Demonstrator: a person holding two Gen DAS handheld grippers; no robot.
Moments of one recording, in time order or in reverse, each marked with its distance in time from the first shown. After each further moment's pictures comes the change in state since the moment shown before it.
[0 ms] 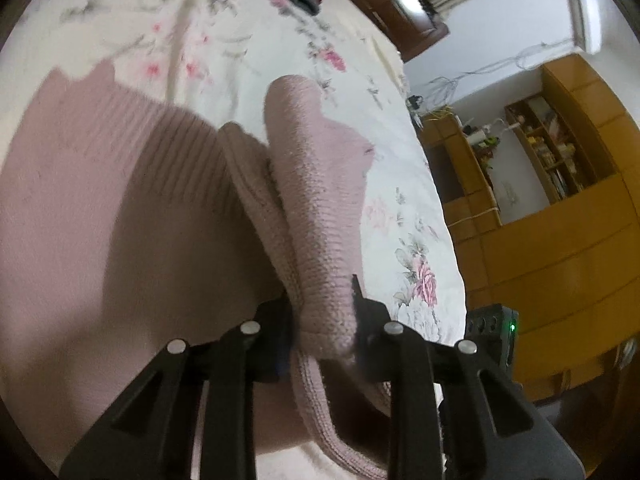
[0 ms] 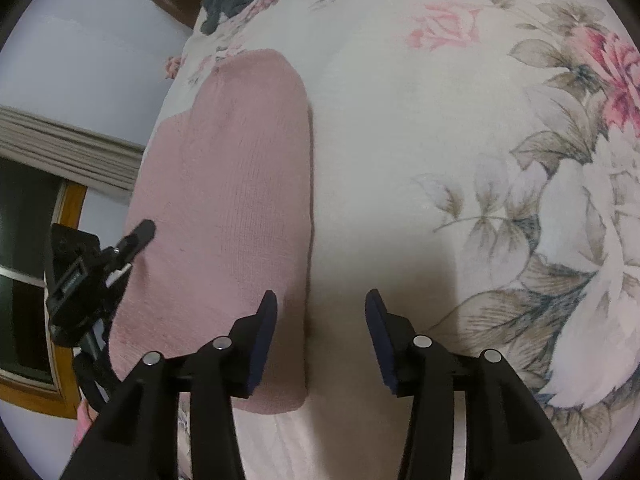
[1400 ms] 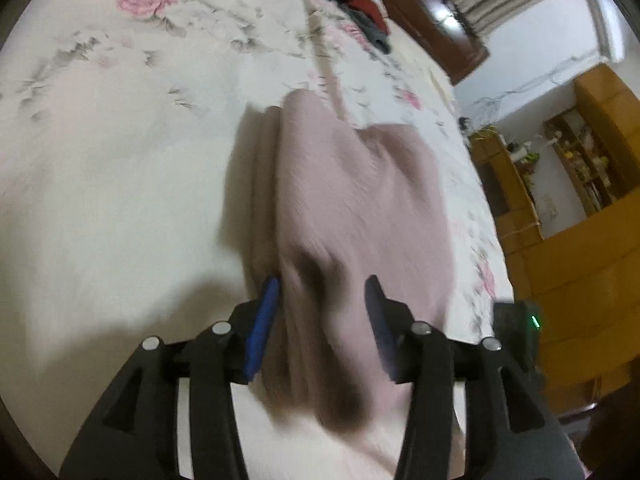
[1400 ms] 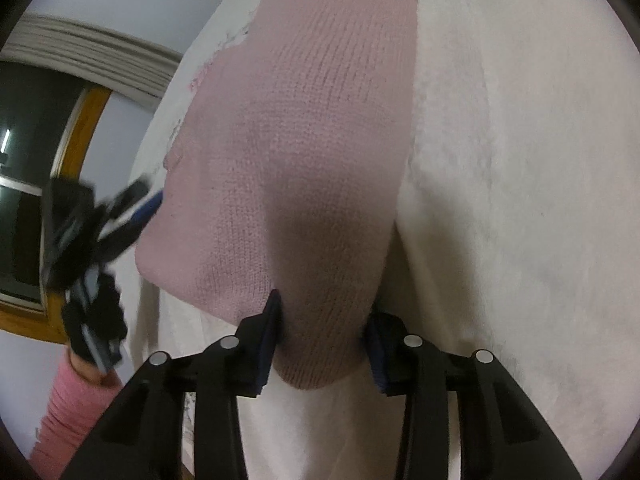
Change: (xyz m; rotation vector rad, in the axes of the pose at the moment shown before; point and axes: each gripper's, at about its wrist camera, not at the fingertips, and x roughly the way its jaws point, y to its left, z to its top) left arm -0.136 0.112 -0.035 -0.010 -0.064 0.159; right arm 0.105 0.114 -0.044 -0.201 0.204 0.056
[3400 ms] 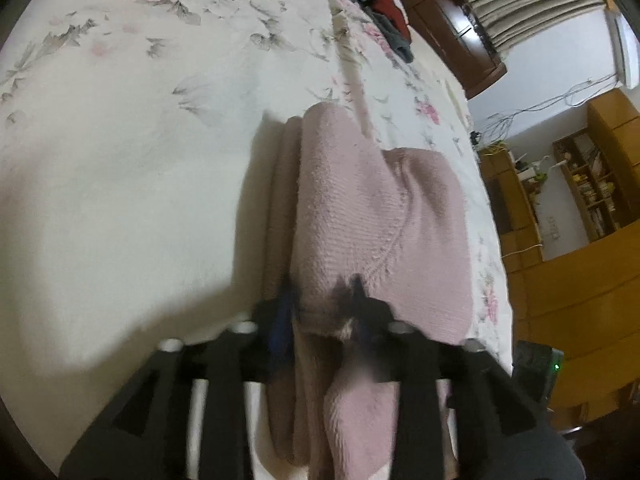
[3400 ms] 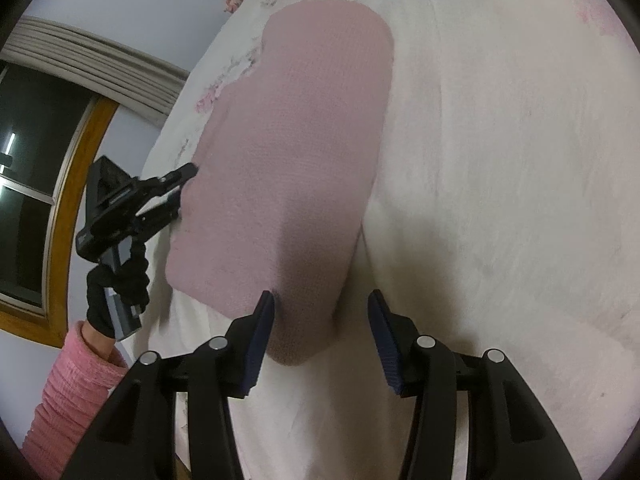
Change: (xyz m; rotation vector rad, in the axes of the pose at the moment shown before) left arm 0.031 0.031 0.043 -0.097 -0.005 0.020; right arm -0.042 -0.008 -0.004 -0.016 -0.081 -0.008
